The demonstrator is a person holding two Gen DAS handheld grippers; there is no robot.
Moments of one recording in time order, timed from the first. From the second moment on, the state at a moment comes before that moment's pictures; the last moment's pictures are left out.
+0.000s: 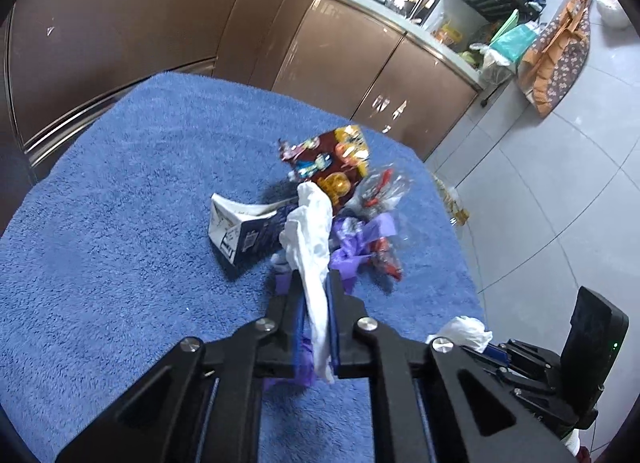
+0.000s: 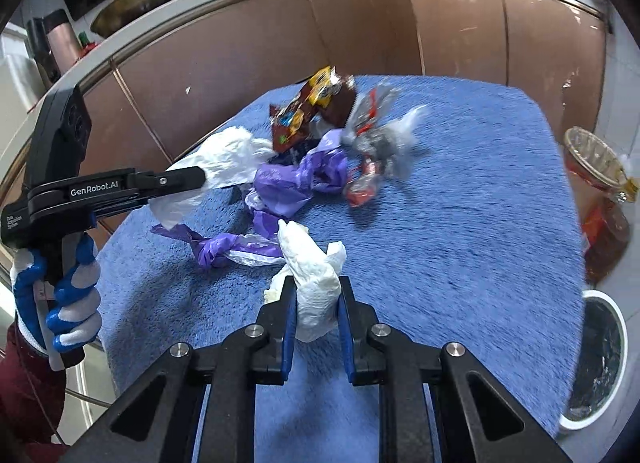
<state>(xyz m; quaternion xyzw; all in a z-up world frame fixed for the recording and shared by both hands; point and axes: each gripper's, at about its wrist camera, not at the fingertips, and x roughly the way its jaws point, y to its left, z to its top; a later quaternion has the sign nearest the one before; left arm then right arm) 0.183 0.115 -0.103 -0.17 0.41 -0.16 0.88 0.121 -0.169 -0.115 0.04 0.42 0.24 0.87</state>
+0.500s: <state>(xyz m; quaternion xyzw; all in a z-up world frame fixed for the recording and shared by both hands) 0.133 0.103 -0.049 -0.15 0.37 -0.17 0.90 0.059 -0.248 -0.066 0.10 0.36 0.15 0.92</state>
